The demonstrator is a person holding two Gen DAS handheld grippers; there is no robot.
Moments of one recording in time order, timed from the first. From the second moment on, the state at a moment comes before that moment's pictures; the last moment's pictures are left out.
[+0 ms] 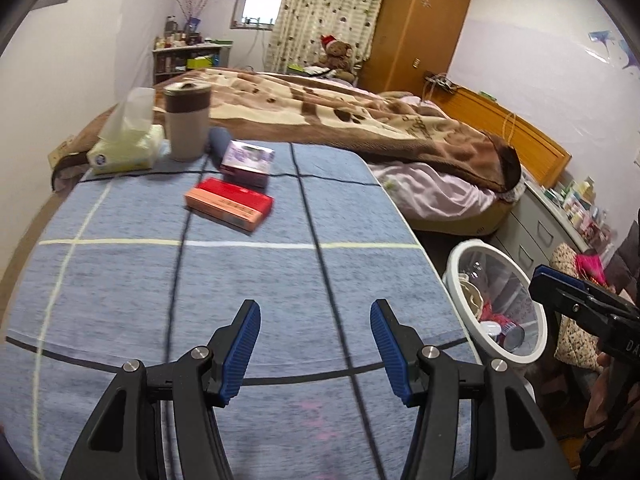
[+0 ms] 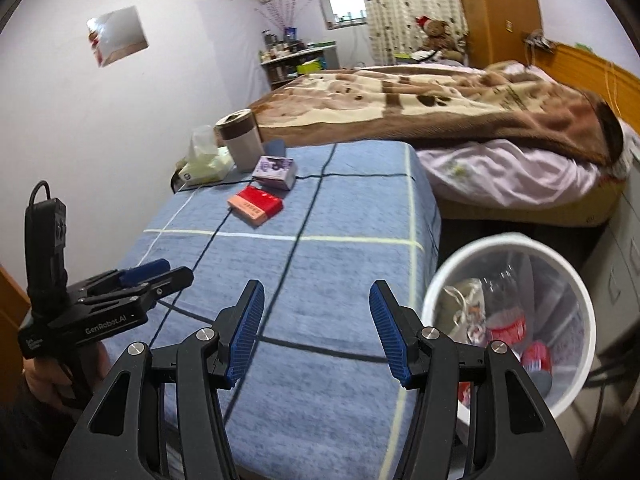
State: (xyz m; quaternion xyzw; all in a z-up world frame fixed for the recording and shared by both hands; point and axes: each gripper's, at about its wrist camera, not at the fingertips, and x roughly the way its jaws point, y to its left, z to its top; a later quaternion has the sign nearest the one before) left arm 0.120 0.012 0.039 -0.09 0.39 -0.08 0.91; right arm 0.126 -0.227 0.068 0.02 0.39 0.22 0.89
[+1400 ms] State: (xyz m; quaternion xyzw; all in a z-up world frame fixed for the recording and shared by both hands) left arm 0.243 0.153 0.000 -0.12 0.40 -0.02 0.91; right arm 0.329 -0.071 0.003 -0.20 0.36 0.35 0.84
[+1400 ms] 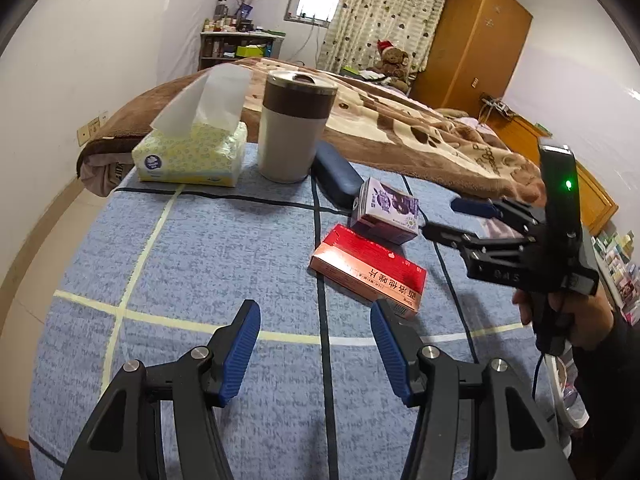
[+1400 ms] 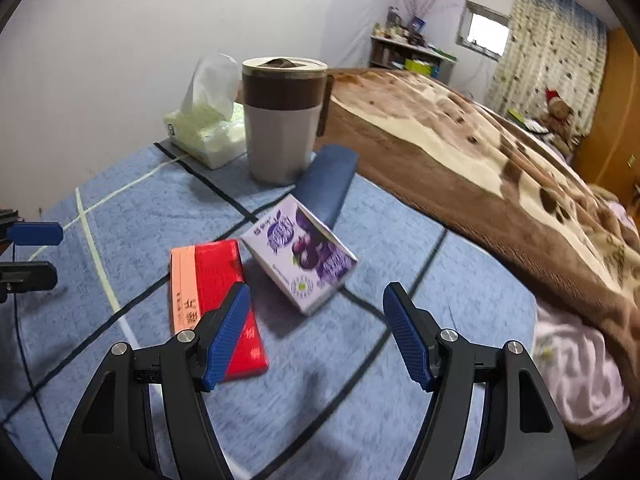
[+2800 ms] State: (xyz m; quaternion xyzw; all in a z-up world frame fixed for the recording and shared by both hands) left arm 0.237 0.142 -0.006 -0.17 0.41 0.00 0.89; right arm 0.228 -0.098 -0.007 -0.18 0.45 0.41 0.77
